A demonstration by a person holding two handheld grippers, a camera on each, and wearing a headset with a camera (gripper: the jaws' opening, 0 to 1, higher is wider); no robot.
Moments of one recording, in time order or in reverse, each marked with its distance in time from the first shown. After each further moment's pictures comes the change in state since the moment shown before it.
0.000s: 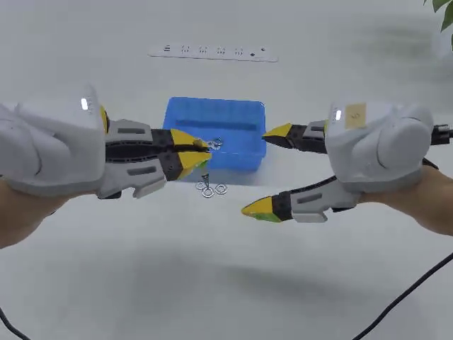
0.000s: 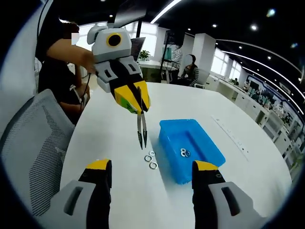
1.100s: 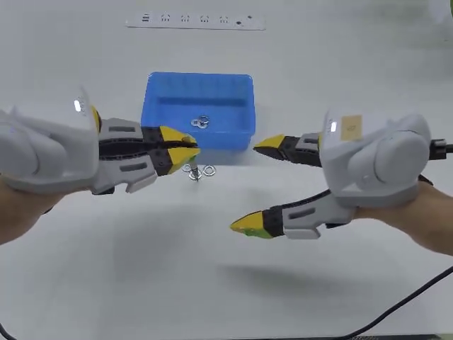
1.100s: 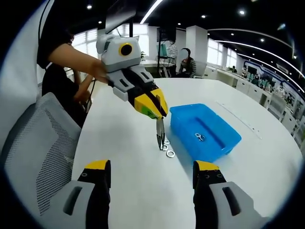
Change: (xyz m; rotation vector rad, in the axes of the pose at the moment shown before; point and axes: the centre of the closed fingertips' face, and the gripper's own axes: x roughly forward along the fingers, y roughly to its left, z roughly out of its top) left arm 0.022 0.006 -0.033 -0.026 0.042 -0.038; right arm 0.005 0.021 -0.019 0.135 -0.007 0.038
